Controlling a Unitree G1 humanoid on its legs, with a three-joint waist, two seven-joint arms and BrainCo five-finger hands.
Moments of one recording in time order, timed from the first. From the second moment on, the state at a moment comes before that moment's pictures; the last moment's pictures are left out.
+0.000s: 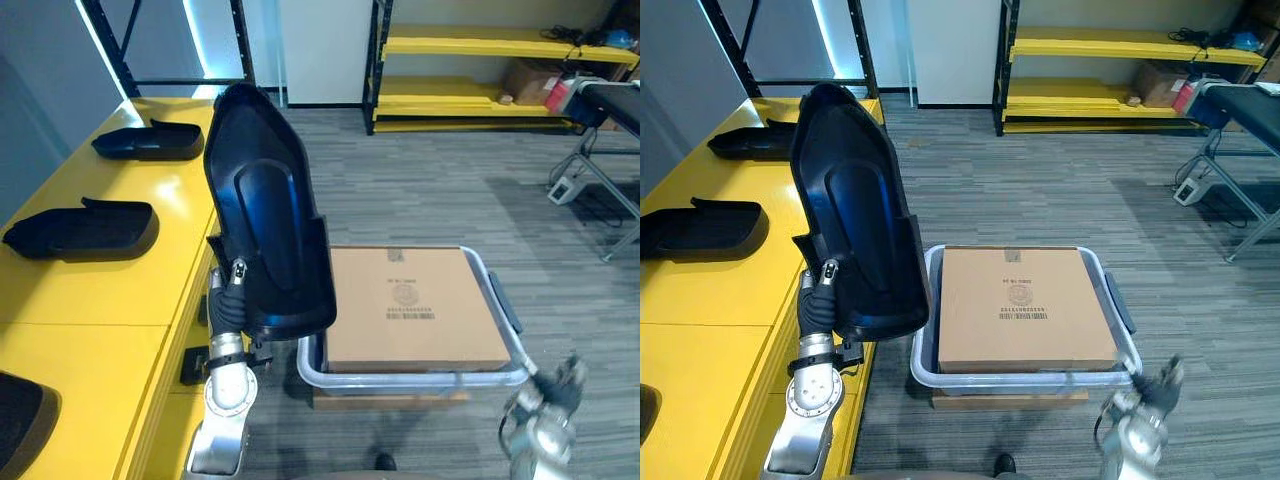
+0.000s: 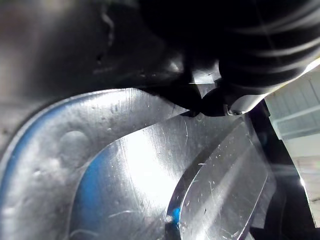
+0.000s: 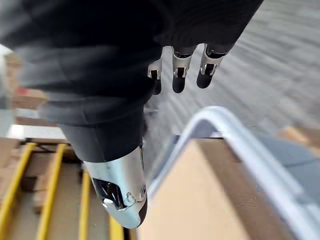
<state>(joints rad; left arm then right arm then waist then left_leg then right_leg) 0.26 -0.01 -0.08 -0.33 0.25 -0.10 0.32 0.24 0.04 -0.45 0.54 0.22 -0.11 -0.21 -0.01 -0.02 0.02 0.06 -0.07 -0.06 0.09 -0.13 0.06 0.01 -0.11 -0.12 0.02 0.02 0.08</state>
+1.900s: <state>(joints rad) 0.19 -0.03 -0.30 -0.28 0.17 -0.16 0.28 0.19 0.03 -0.08 0.78 0.07 -0.05 -0.18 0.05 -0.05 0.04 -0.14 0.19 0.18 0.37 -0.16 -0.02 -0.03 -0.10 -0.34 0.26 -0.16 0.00</state>
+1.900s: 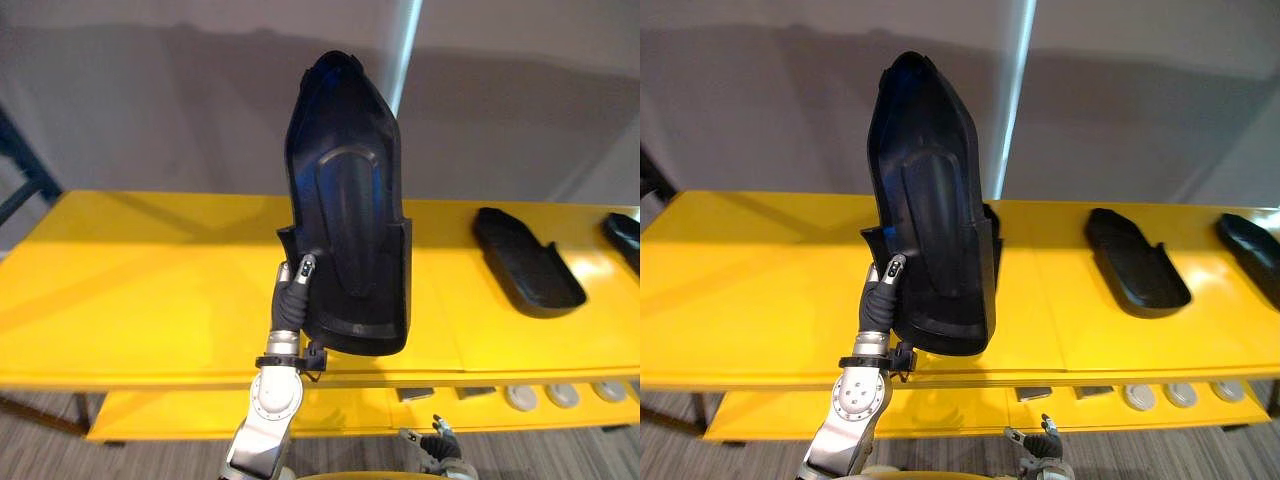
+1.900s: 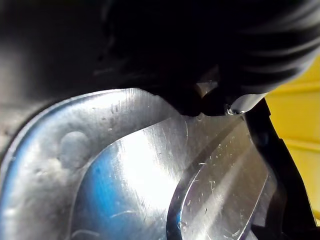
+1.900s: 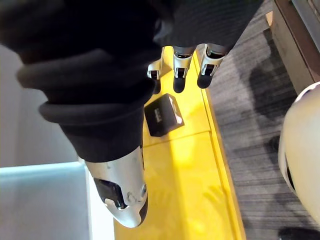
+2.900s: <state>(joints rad) 0.20 -0.01 -0.29 -0.23 0.17 -0.16 0.27 0.17 0.03 -0.12 0.88 0.01 -0.04 -0.17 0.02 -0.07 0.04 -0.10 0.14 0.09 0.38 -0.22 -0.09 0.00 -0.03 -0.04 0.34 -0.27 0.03</state>
